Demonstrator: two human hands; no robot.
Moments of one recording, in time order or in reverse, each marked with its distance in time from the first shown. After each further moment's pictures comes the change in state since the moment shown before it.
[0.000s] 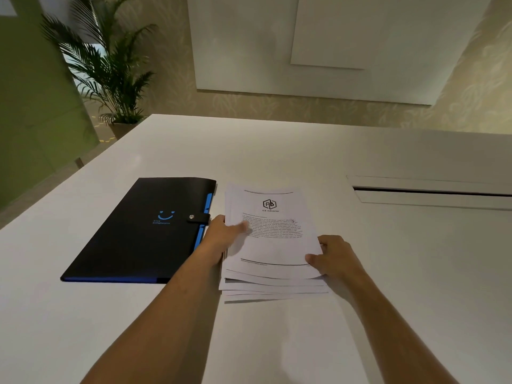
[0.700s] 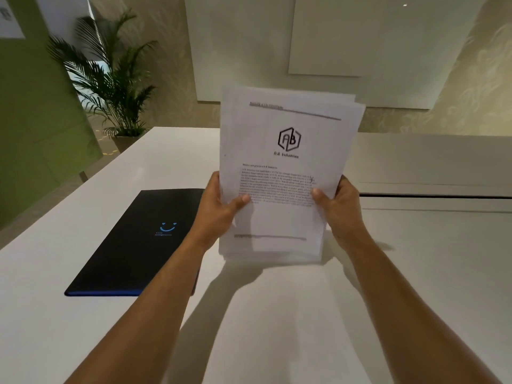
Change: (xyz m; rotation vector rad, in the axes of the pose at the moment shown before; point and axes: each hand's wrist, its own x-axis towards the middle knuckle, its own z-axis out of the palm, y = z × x) left_hand -0.047 0.073 -0.025 -0.220 -0.044 0.655; right_hand 0.038 -0.076 -0.028 0.532 0.241 -0.440
